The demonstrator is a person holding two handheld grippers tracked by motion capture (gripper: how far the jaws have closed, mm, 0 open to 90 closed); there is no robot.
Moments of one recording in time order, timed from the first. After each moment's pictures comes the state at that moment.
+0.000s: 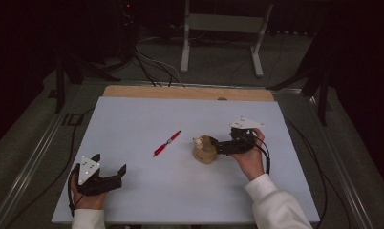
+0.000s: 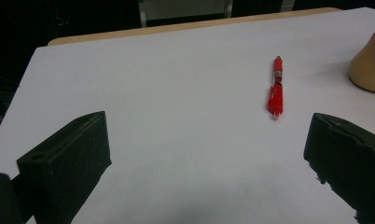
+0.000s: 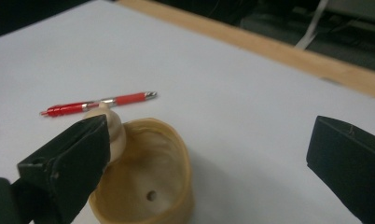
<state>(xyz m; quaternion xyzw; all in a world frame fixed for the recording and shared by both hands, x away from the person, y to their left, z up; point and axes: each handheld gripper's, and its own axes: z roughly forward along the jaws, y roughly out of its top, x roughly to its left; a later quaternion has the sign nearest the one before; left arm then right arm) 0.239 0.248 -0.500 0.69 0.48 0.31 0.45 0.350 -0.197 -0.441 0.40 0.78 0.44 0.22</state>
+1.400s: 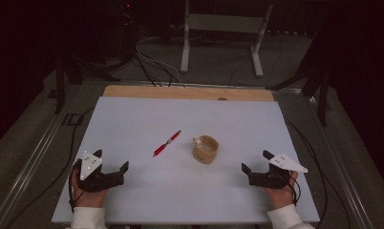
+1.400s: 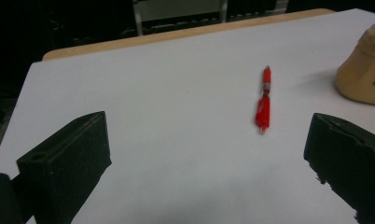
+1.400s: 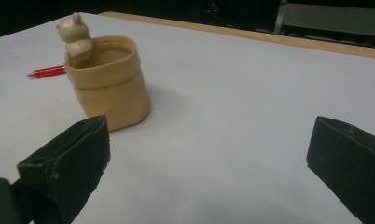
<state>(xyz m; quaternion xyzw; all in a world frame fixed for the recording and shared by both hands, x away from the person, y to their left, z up) 0.246 0.238 -0.474 0.70 0.46 0.30 0.44 0.267 -0.291 -0.495 0.43 0.72 0.49 0.25</state>
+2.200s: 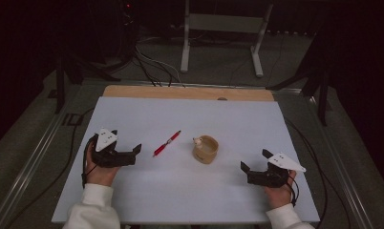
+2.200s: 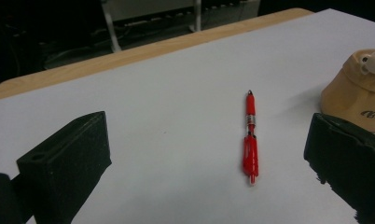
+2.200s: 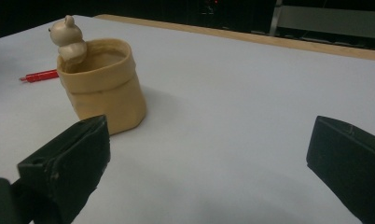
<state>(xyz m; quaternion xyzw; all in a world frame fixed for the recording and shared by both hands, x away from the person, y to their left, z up) 0.305 0.210 -0.450 0.74 0.43 0.27 0.44 0.270 -0.288 -0.497 0.43 0.71 0.49 0.26</state>
